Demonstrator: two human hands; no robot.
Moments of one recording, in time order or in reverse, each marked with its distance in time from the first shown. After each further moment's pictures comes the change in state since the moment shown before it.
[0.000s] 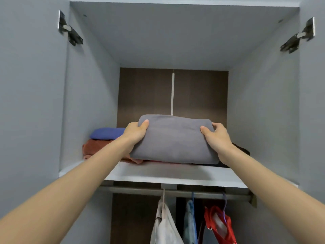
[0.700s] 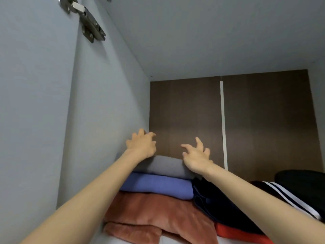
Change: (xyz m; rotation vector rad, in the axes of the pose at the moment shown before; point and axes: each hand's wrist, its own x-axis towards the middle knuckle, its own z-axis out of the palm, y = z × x) left_hand 0.265 -0.088 -0.094 1.056 0.161 0.144; right_hand 0.181 -0.005 0.304 -0.470 -0.357 -0.157
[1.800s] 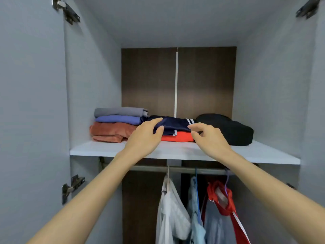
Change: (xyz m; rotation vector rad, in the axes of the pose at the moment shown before) left_hand -0.329 0.146 -0.066 -0.565 0.004 0.241; right_hand -0.317 0.110 -0.152 -0.044 0.184 -0.118
